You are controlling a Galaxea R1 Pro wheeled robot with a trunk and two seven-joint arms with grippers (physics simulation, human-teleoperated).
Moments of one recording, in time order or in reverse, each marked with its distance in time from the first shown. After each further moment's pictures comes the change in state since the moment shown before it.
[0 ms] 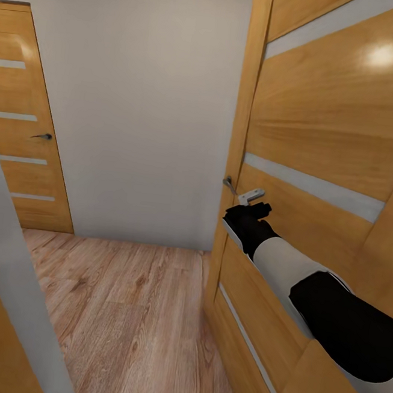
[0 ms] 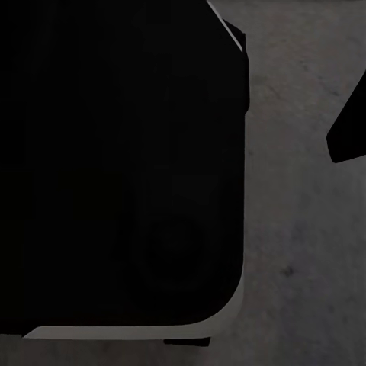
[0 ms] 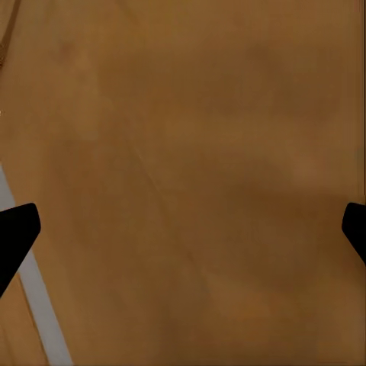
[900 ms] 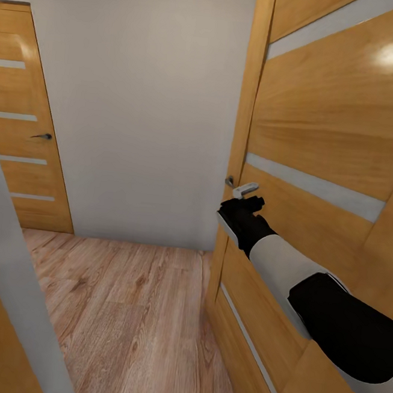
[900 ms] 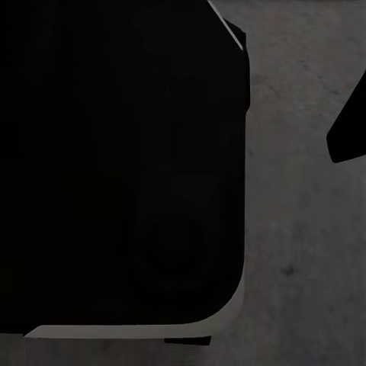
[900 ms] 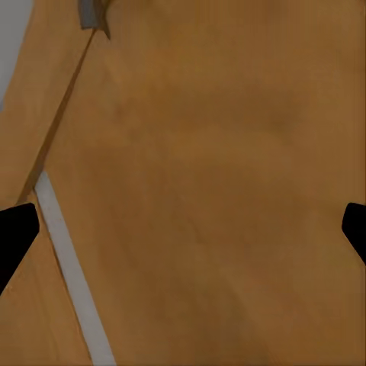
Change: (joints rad) left arm 0.000 0.000 -0.001 -0.002 0.000 0.000 0.000; right arm 0.001 0.016 -0.012 -0.094 -0.016 0.030 0.007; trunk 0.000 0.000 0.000
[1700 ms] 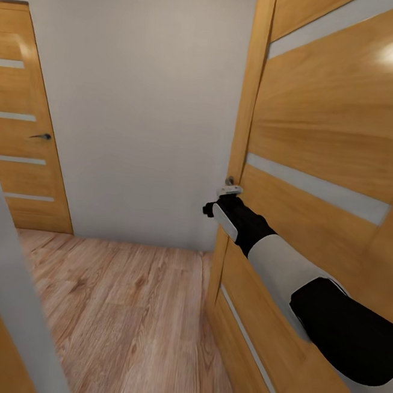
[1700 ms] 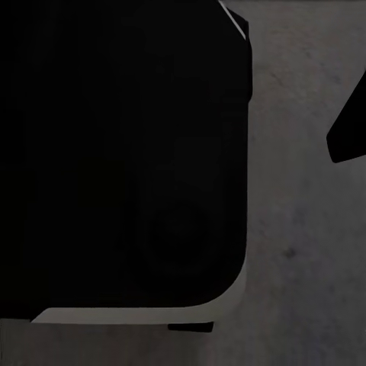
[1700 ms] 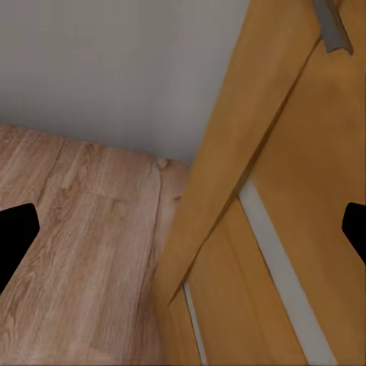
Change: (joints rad) left arm 0.000 -0.002 0.001 -0.018 0.000 0.000 0.000; right arm 0.016 0.000 0.001 -0.121 -0.294 -0.011 0.234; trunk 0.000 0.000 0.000
